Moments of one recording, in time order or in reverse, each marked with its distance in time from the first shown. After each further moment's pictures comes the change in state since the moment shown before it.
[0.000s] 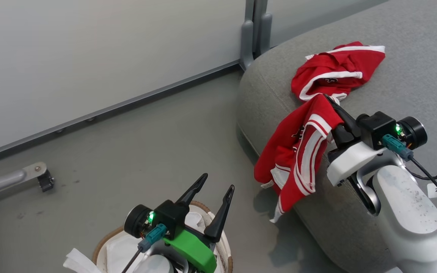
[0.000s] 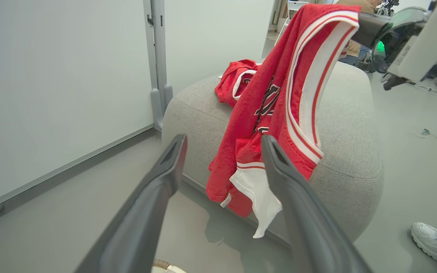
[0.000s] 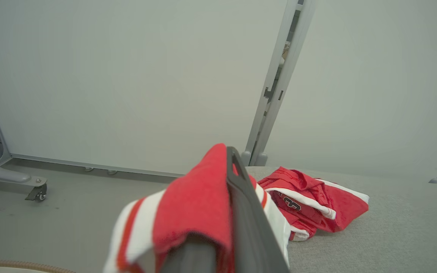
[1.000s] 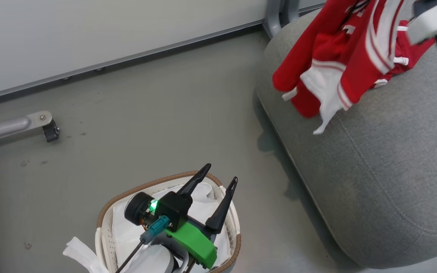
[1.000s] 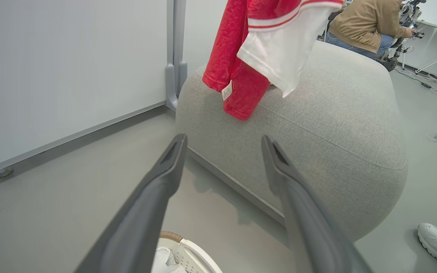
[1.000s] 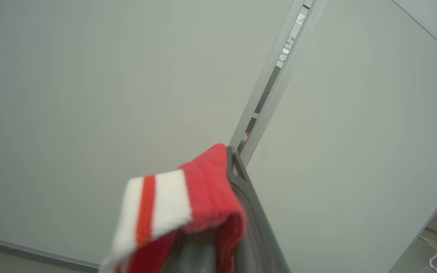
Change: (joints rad) left arm -0.055 0.022 -0.037 -0.006 0.007 -0.001 0.000; right arm -0.489 -0.184 -0.059 0.051 0.027 0.000 0.020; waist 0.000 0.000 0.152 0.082
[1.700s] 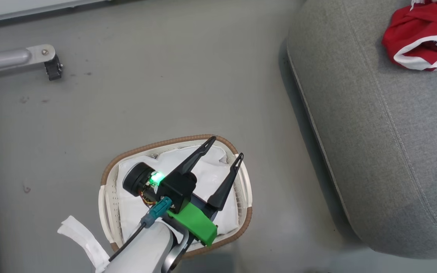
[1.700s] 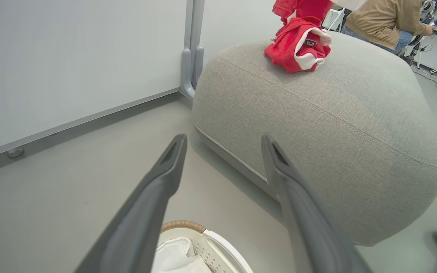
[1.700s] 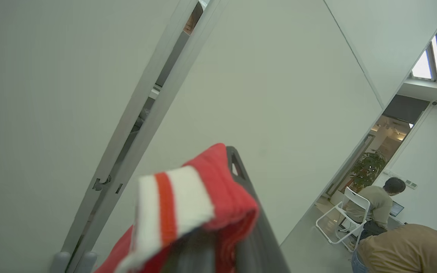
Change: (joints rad) left arm -0.106 0.025 -0.027 -0.049 0.044 0.000 0.000; right arm -0.491 -0.380 -0.021 0.296 -0.012 0.000 0.087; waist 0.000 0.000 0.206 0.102
